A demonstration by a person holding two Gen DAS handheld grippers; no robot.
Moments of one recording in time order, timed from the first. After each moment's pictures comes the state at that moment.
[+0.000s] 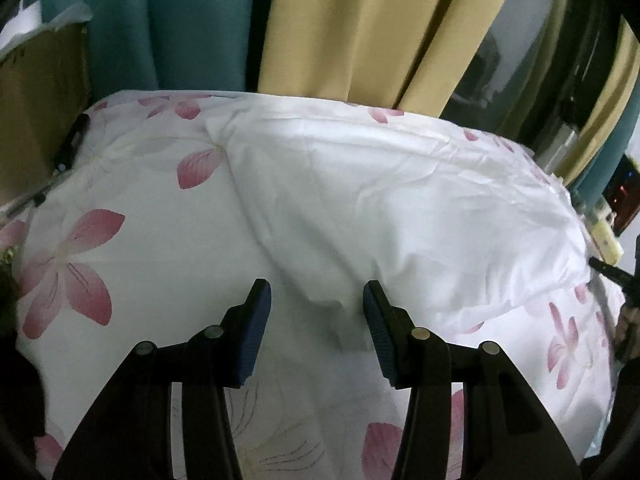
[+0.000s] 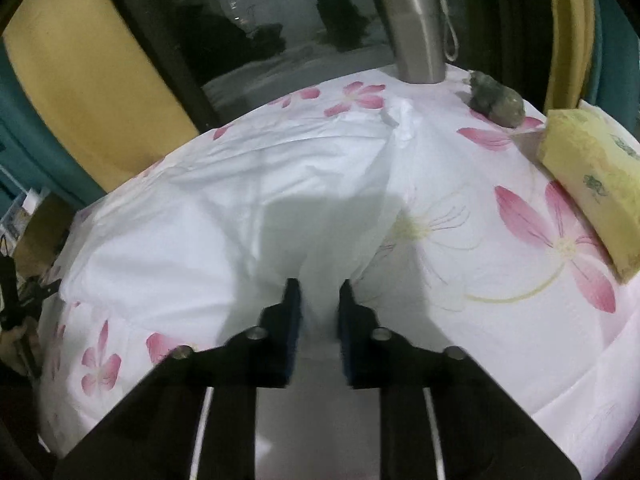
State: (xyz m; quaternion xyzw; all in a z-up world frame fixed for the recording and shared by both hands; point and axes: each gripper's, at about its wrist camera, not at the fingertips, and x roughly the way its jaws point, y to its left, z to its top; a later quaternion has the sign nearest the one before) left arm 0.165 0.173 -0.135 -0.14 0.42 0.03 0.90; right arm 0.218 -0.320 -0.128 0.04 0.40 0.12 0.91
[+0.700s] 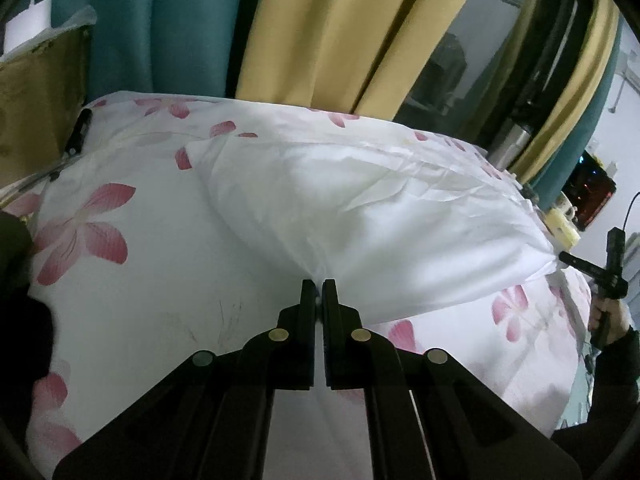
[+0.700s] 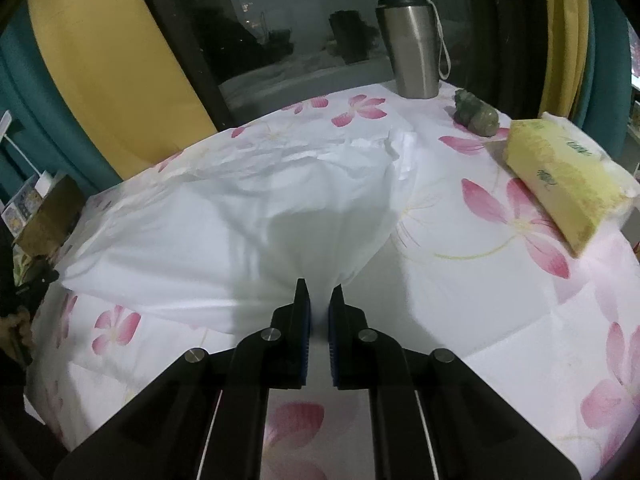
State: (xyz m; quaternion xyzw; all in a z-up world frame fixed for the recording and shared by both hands) left arm 0.104 0.175 -0.110 -0.17 0.40 -0.04 0.90; right arm 0.166 -0.328 -0.107 0.02 0.38 0.12 0.92
